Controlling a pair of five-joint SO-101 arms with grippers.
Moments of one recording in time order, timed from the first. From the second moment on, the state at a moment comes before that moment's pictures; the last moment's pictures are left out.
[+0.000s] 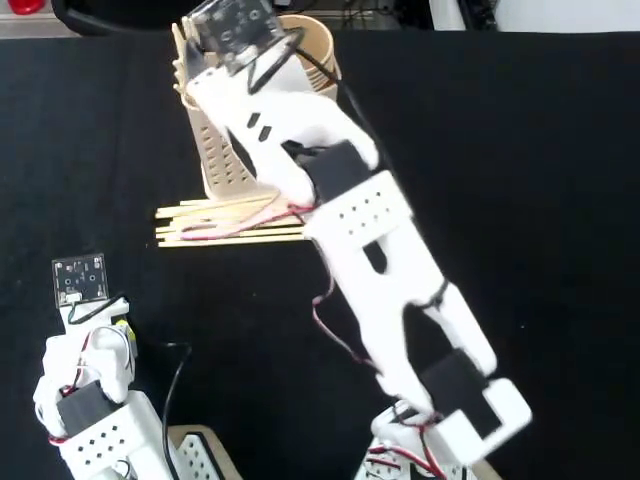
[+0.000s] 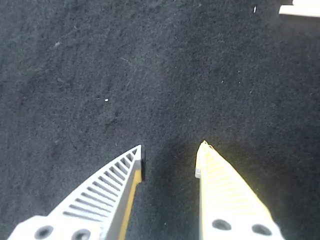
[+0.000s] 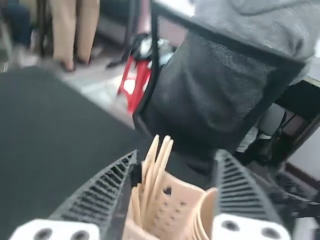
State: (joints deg) left arm -37.5 -103.8 95.4 68.4 -22.8; right arm -33.9 -5.8 -12.4 41.5 16.8
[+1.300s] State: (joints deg) left arm -22.0 -98.4 81.2 61.0 3.9; right arm 10.5 -37.4 63.7 42.8 34.9
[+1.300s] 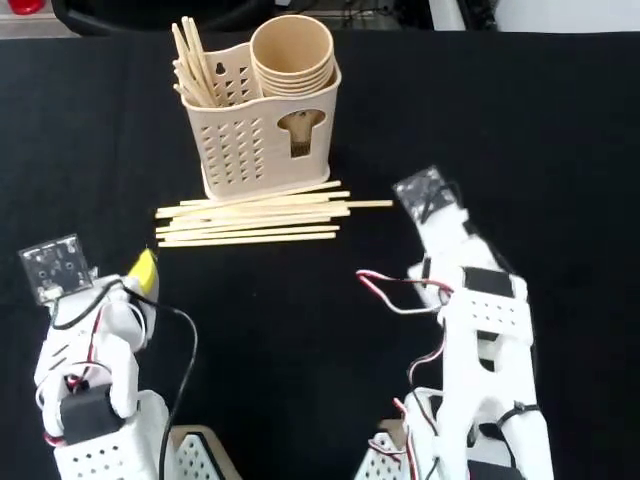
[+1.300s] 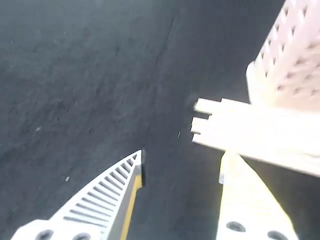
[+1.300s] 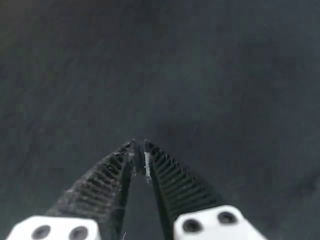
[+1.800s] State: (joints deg) left arm -19.2 -29.3 48.6 41.7 21.8; right arm 3.4 -37.4 62.8 29.4 9.5
